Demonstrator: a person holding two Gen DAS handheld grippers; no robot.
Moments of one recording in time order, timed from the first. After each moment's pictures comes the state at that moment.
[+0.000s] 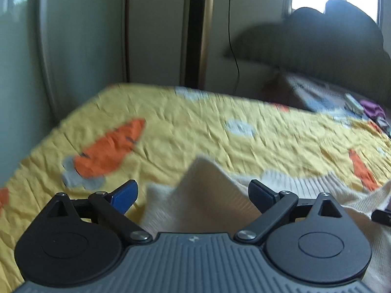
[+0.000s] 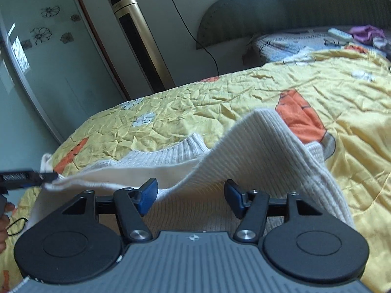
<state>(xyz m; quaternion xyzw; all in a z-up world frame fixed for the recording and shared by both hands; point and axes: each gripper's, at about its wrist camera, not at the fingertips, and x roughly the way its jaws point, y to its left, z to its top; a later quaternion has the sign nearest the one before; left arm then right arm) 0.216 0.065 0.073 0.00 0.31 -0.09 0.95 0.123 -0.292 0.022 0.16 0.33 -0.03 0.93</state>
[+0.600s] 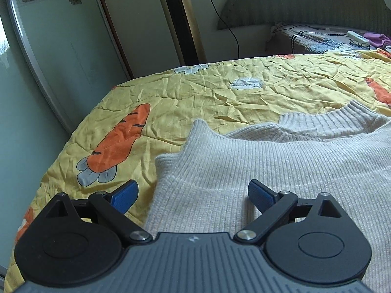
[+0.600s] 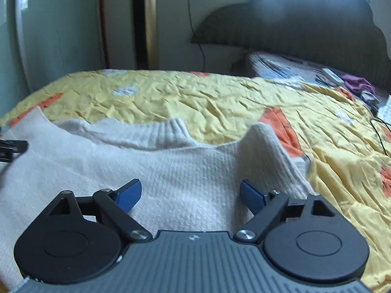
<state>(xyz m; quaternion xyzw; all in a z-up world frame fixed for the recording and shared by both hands) 0.203 0.039 0.028 0.15 0.35 -0.07 0.92 0.124 -0.264 0.013 0.00 0.36 -0.09 0.93</state>
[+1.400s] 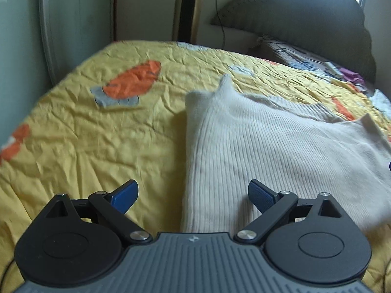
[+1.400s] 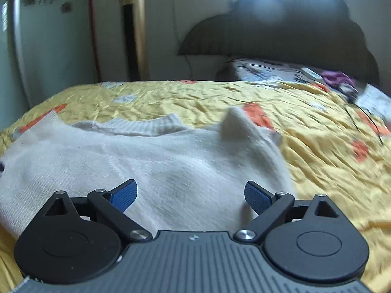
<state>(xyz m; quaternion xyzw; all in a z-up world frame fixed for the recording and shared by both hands) 0.136 0.167 0.021 -0.01 0.40 -0.17 0.90 0.034 -0.255 0.029 0.04 0.32 -0.13 0.94</state>
